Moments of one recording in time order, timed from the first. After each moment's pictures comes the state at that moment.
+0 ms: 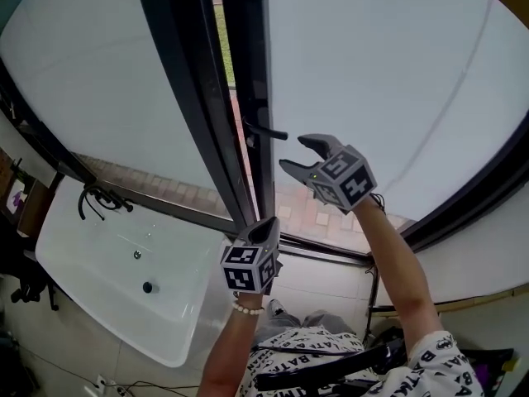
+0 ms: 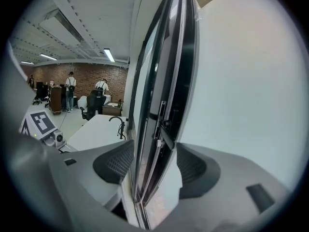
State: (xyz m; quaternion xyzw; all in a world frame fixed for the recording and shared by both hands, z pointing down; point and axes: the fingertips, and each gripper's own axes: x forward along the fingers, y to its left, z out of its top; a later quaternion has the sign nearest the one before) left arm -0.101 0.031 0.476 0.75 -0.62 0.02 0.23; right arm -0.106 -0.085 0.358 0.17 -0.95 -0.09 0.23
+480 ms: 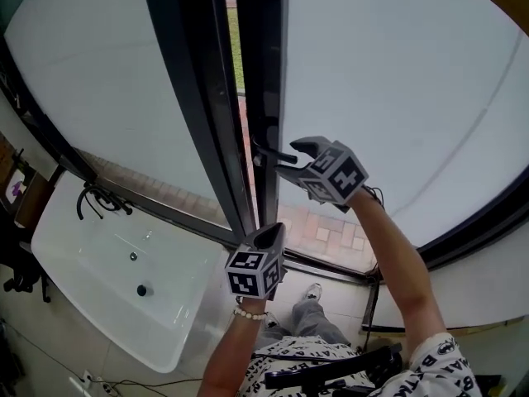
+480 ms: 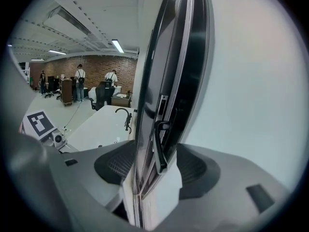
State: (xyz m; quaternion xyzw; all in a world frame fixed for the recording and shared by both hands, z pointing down) left arm -0.132 -0.034 0.475 0.74 -0.63 -0.01 0.23; right arm -0.180 -0.145 0.372 0.10 -0.94 -0.10 0.30
